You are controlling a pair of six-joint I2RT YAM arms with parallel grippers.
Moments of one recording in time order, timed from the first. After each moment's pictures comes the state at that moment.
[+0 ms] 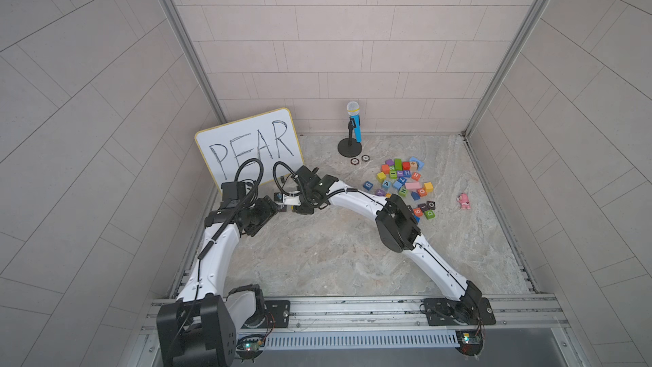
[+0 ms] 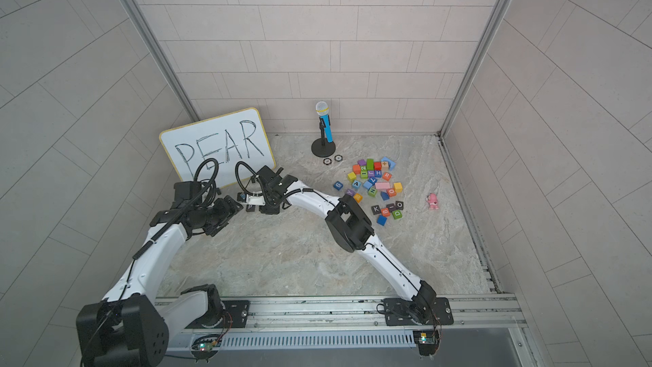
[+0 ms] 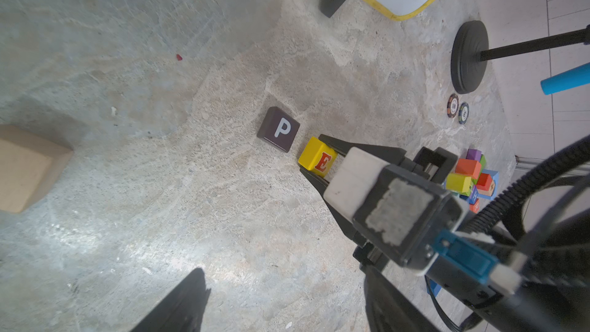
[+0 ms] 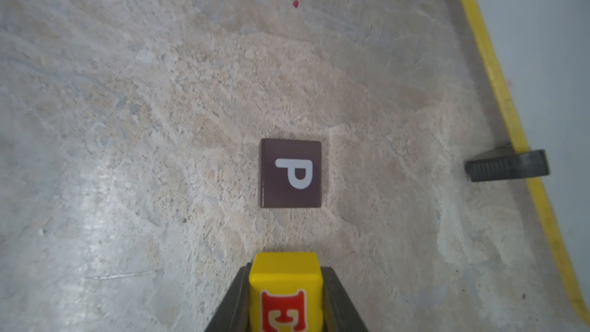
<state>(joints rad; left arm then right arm) 0.17 1.09 0.74 -0.69 0.37 -0.60 0.87 2.60 2.33 -0.67 -0.21 -0.72</state>
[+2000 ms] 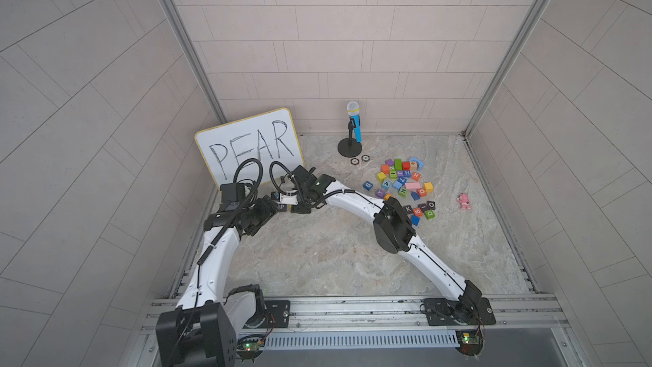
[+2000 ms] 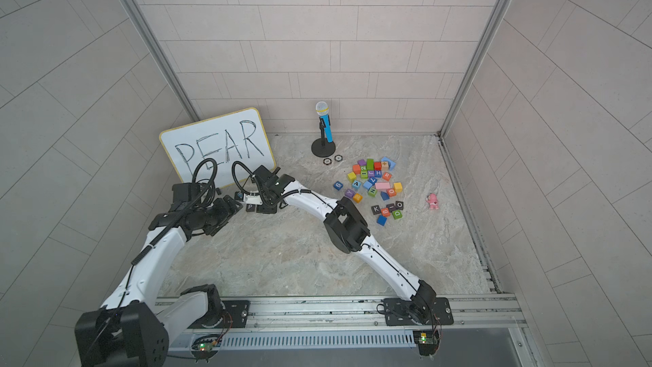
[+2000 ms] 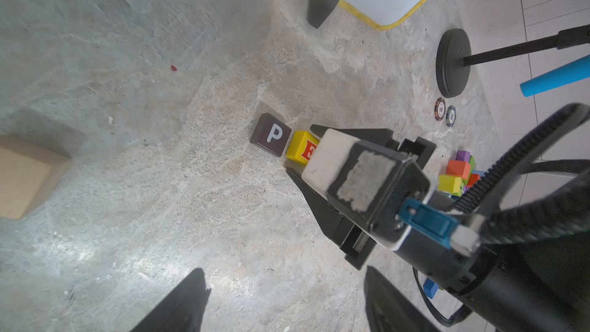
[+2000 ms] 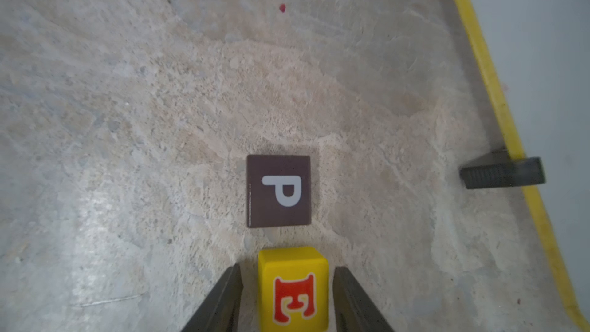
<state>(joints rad) 0.17 1.05 0.72 -0.67 0.37 -0.60 0.88 2.67 2.45 -0.74 -0.18 -0.70</state>
